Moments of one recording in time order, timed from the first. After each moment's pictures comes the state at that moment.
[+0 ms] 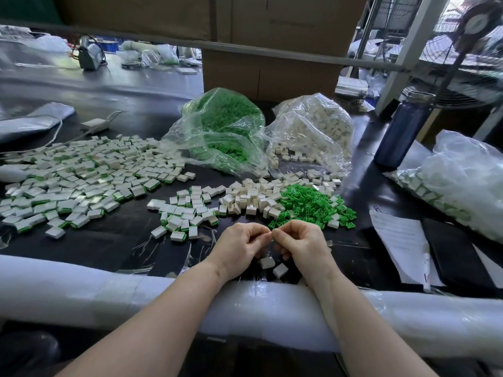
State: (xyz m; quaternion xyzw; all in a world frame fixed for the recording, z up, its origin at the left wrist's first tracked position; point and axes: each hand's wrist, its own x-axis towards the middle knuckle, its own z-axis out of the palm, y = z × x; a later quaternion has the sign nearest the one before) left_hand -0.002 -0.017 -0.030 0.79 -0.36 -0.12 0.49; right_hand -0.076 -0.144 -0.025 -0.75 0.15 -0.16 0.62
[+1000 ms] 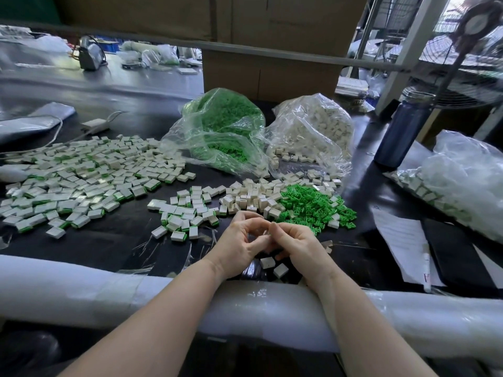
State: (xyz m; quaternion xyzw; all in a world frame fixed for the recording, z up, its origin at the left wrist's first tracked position) left_hand -0.005 -0.017 -0.023 0.72 -0.33 -0.17 0.59; right_hand -0.077 -0.142 -0.021 -0.75 0.08 -0.08 0.65
